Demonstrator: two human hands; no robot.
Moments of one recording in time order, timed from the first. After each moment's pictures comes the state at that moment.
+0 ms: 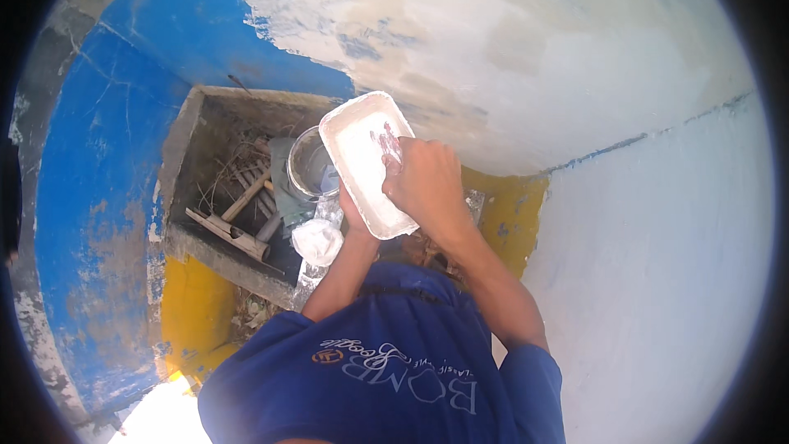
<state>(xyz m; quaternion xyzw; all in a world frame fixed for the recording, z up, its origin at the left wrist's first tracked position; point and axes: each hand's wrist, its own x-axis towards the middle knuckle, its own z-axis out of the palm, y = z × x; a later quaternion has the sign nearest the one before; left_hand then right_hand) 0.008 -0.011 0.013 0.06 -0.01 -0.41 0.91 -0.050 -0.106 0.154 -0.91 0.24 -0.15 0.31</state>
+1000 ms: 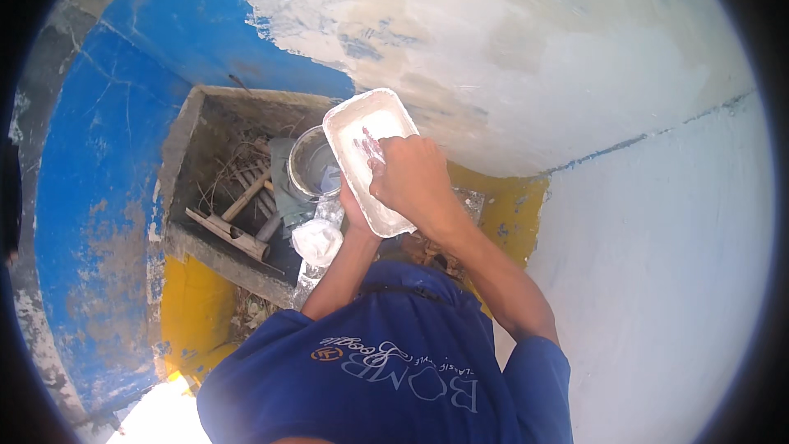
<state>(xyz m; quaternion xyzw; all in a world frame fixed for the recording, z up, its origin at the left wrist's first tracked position) 0.009 -0.013 0.018 0.04 -0.05 -0.43 0.90 -0.039 -0.102 0.159 -0.93 0.19 -0.12 0.29</state>
